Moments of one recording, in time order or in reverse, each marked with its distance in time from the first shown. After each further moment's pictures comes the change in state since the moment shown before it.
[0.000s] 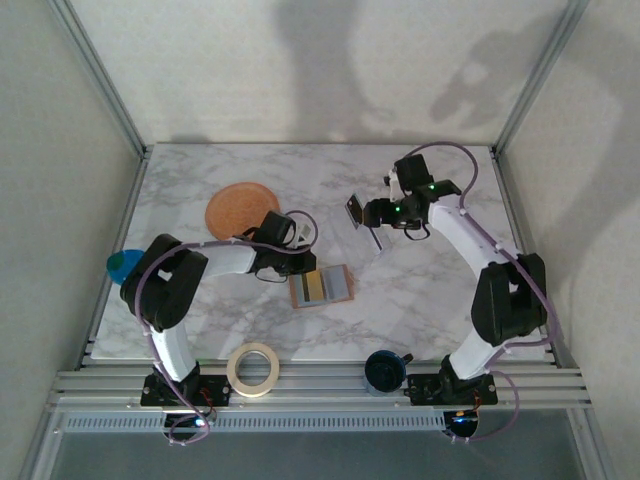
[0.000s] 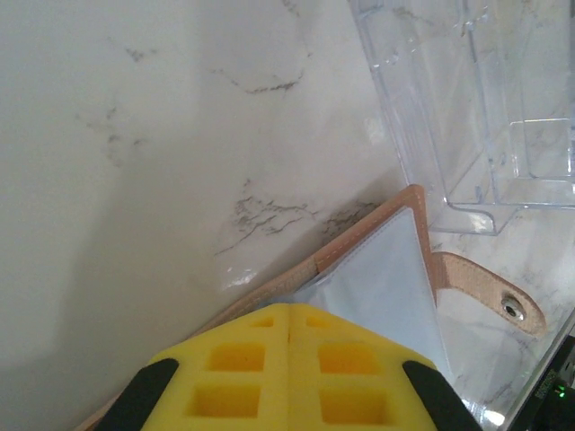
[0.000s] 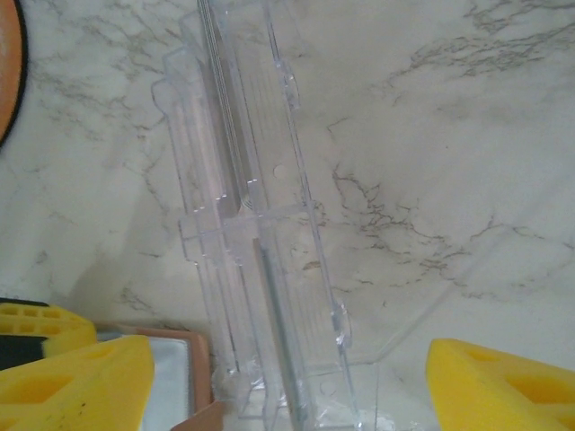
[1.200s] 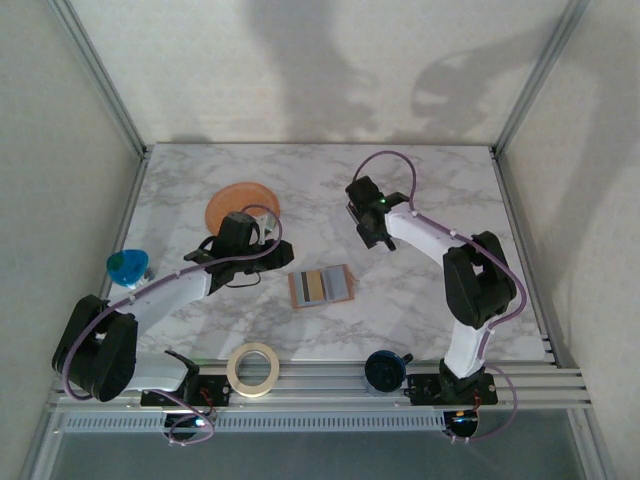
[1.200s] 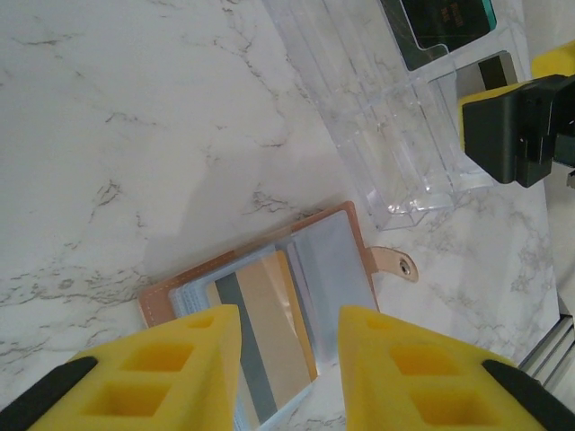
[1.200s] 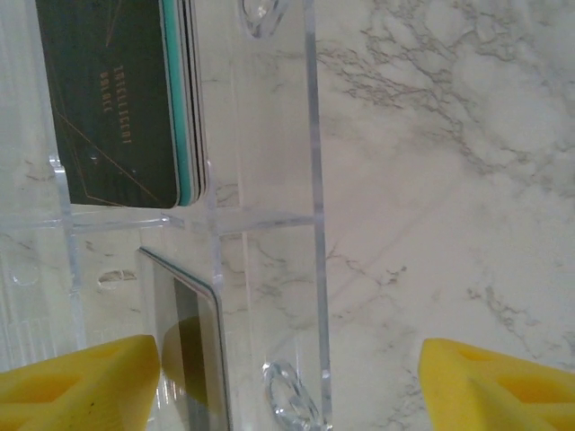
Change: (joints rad) left arm 0.073 -0.479 -0.209 -0.053 -0.139 -0.044; right arm 0.219 0.163 -0.009 0.026 0.673 -0.276
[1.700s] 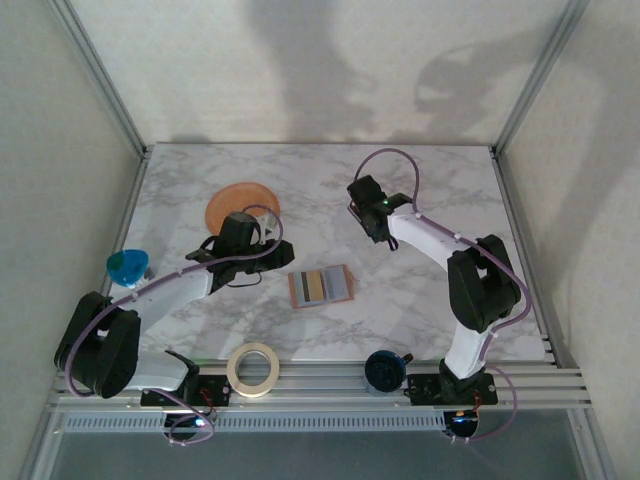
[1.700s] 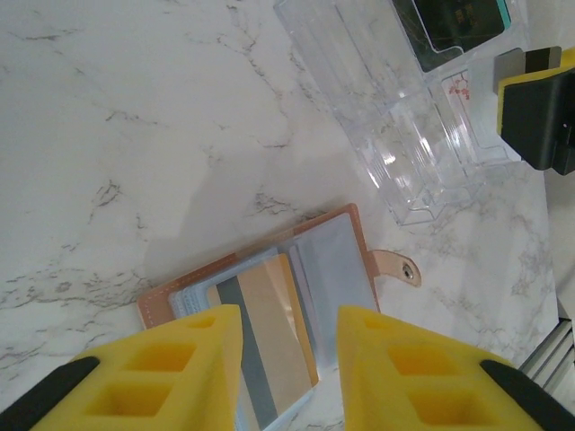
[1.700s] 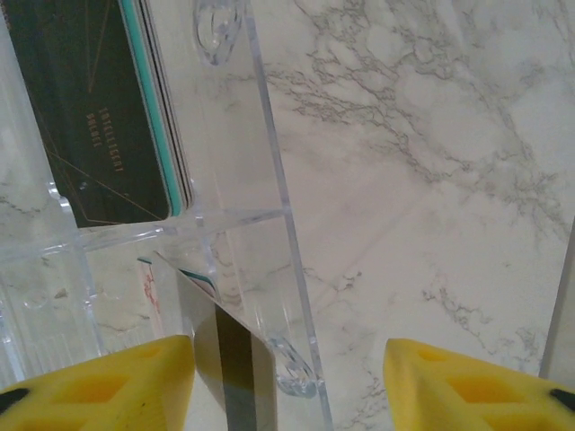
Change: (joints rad) left arm 0.000 0.019 0.000 0.014 0.001 -0.014; right arm 0.001 -0.034 -0.017 0.037 0.057 -0.017
